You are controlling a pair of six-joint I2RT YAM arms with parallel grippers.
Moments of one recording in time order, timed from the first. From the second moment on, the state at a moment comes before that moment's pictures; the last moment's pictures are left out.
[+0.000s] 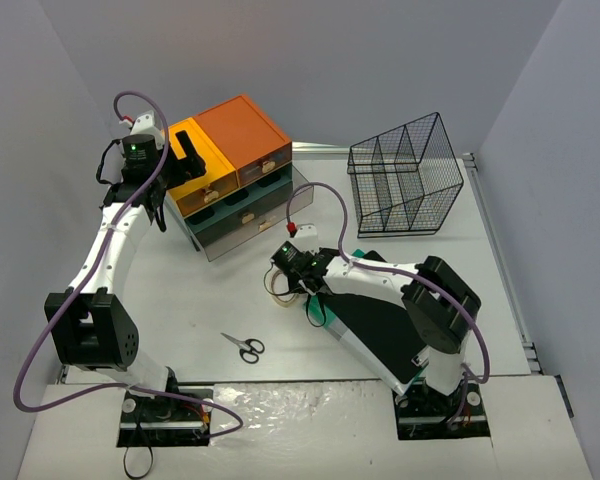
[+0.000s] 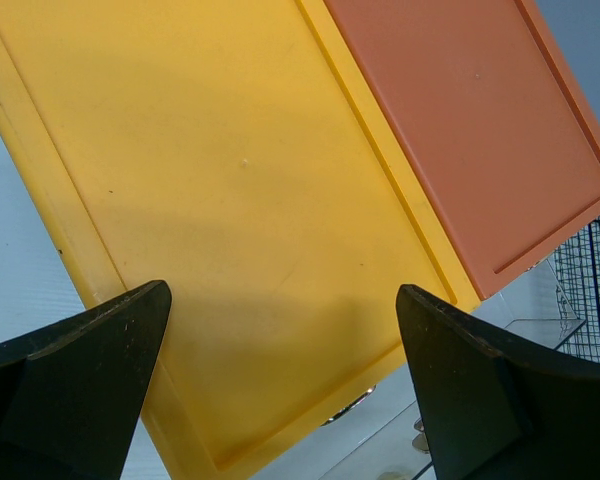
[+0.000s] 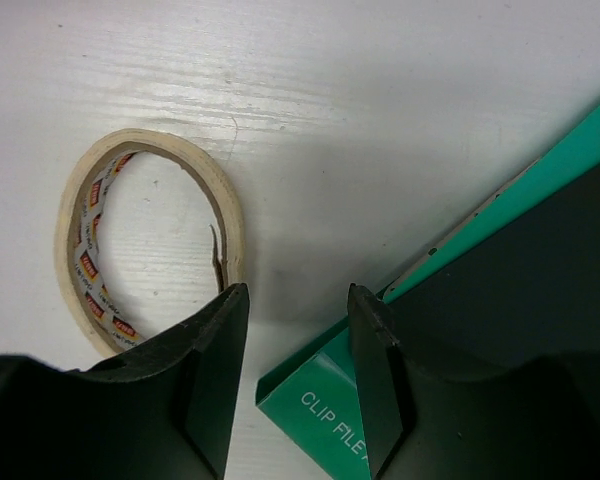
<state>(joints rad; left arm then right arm) -0.01 1.55 1.44 -0.33 0.07 -0.38 0.94 1.83 1.19 -0.47 0.47 0.70</state>
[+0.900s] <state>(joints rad) -0.01 1.55 1.44 -0.33 0.07 -0.38 0.97 1.95 1.24 -0.40 0.45 0.70</state>
